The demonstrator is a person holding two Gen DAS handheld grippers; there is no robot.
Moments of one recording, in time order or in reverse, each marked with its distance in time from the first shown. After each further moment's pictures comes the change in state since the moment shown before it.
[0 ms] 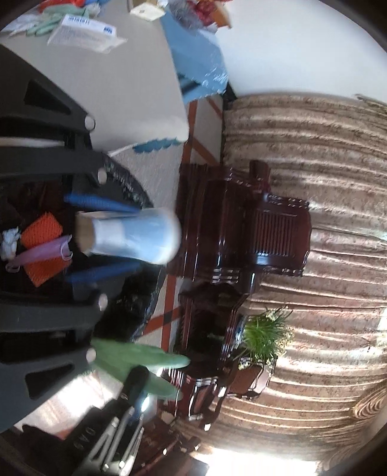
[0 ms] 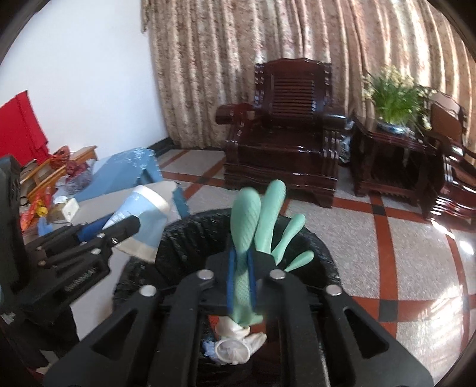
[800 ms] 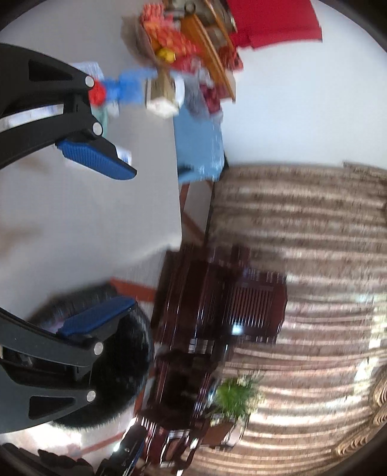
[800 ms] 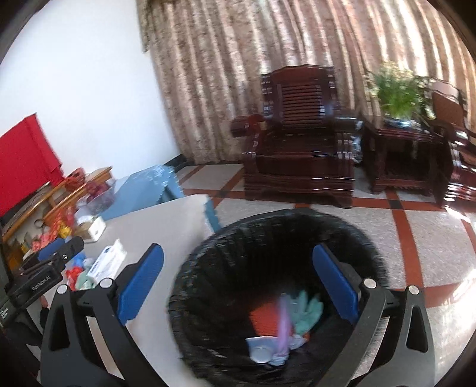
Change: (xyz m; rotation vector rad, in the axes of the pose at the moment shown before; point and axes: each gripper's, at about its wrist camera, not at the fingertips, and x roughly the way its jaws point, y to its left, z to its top) left arm -0.131 0.134 -0.039 -0.102 -0.115 0.342; right arm -0.020 0.083 -0.013 0.041 -0.064 0.129
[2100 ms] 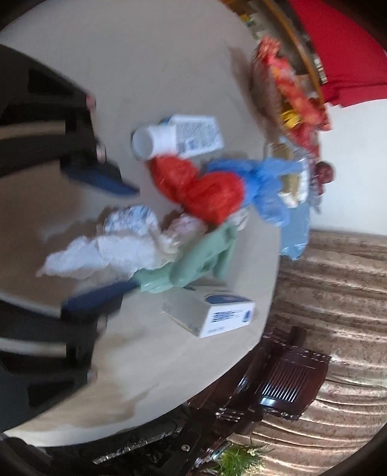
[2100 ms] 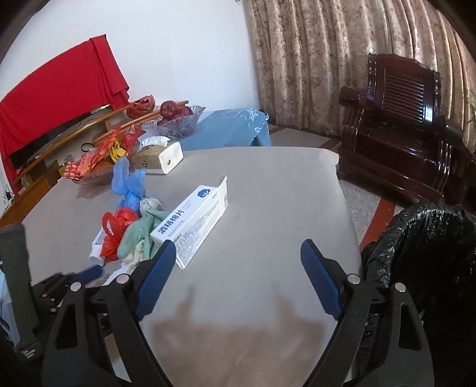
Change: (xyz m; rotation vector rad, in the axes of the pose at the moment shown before) left arm 0.055 0.143 -0.116 -0.221 0.337 0.161; right arm 0.129 0.193 -0.055 -0.261 0.181 0.247
